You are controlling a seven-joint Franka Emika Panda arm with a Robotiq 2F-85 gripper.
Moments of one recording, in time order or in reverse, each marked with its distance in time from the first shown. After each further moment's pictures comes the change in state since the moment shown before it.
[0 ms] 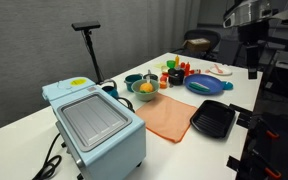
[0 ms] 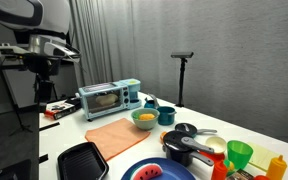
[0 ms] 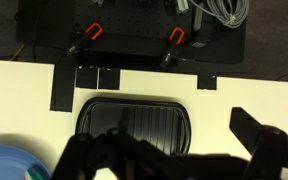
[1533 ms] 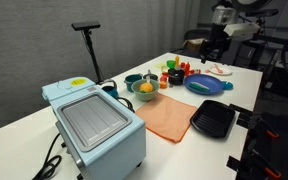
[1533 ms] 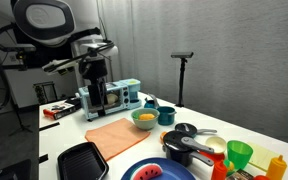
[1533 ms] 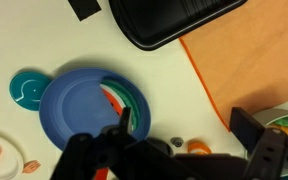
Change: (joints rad) arm -0.204 0.245 0.001 0.104 -0.085 0.552 0.382
